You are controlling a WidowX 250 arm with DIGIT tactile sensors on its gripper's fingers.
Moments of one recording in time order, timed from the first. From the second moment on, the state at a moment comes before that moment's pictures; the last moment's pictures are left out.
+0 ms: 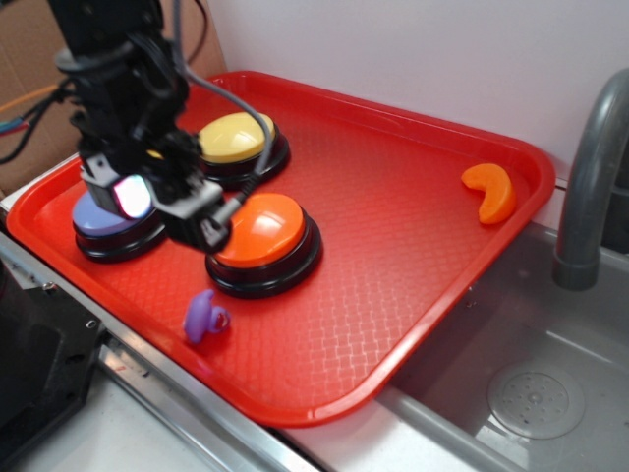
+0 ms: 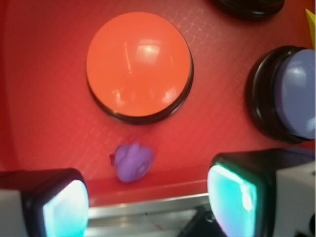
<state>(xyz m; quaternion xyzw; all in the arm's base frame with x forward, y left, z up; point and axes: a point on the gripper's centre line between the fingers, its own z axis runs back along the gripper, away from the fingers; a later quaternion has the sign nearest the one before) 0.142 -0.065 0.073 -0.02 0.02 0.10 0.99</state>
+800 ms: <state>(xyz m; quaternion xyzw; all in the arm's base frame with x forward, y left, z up) 0.131 -0.083 0.013 0.01 0.04 0.12 0.99</state>
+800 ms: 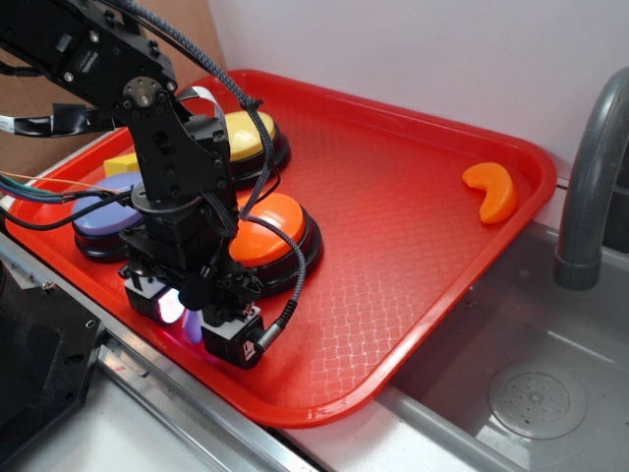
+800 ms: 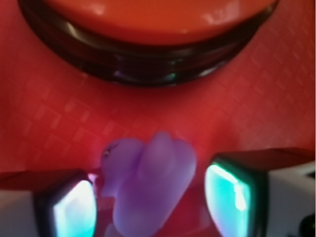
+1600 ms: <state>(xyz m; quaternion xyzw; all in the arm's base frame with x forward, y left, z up) 0.187 -0.061 0.097 0.01 0.01 0.03 1.00</state>
